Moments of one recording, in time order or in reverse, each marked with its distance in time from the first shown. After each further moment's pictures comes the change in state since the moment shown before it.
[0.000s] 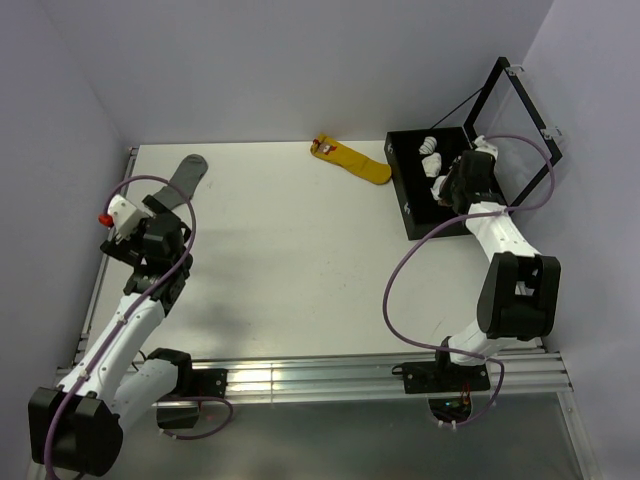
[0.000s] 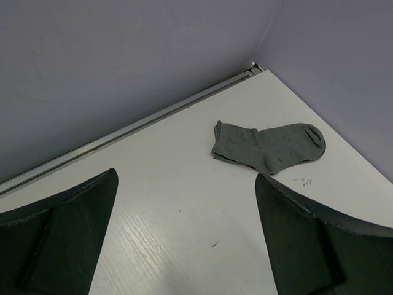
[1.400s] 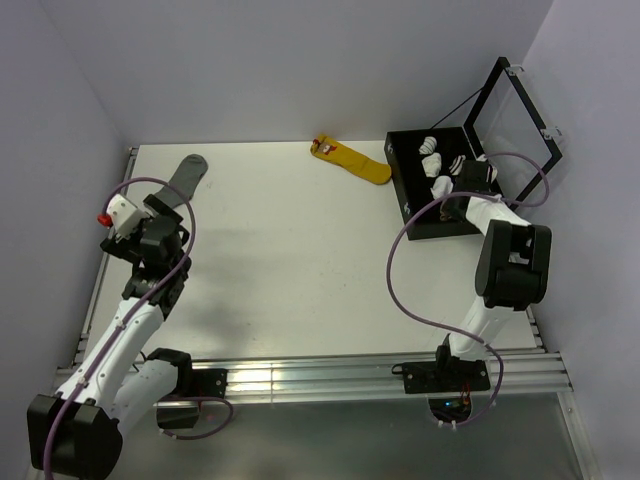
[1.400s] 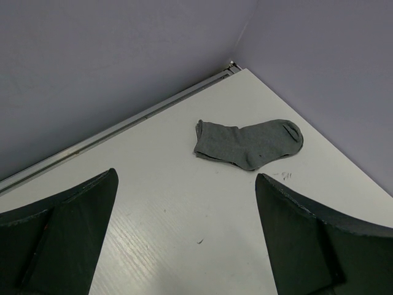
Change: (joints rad) left arm -0.002 -0.030 -0.015 0.044 0.068 0.024; right arm -0.072 0.222 0.034 -0.040 0.017 0.051
